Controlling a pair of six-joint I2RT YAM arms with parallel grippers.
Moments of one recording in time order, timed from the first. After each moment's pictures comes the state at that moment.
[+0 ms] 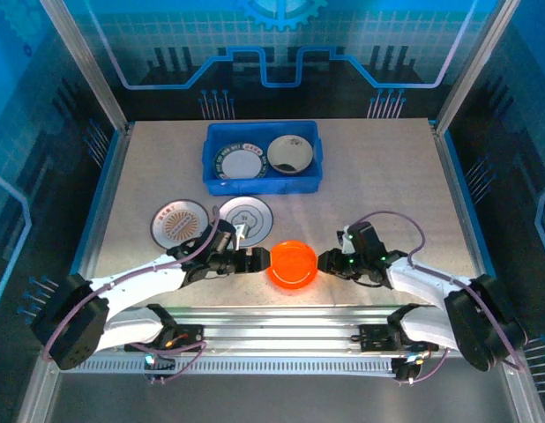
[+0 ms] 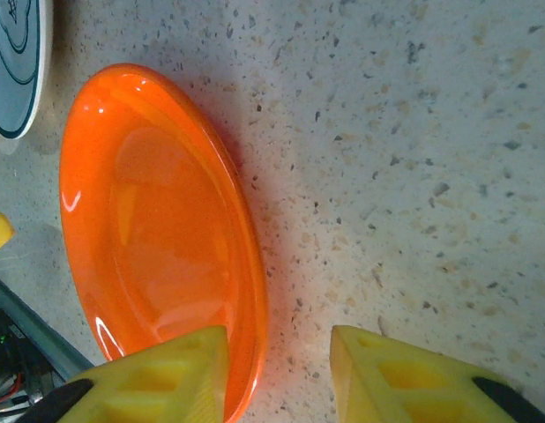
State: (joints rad) left arm -0.66 1.18 0.49 -0.14 0.30 -0.77; right arm 0.47 1.20 0.35 -0.11 -0.44 0.75
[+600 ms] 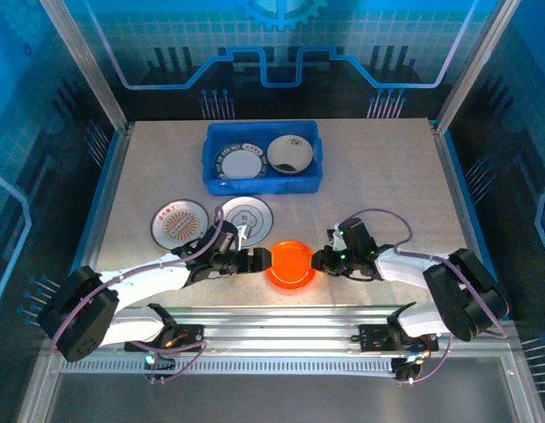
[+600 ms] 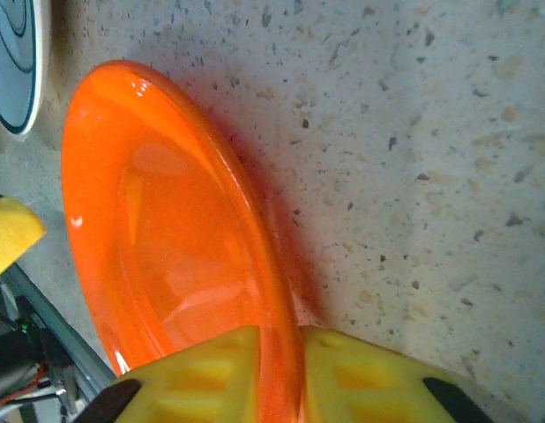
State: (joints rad) left arm -0.66 1.24 0.47 -0.06 0.31 -0.78; right arm 0.49 1.38 0.40 0.01 -0.51 0.78
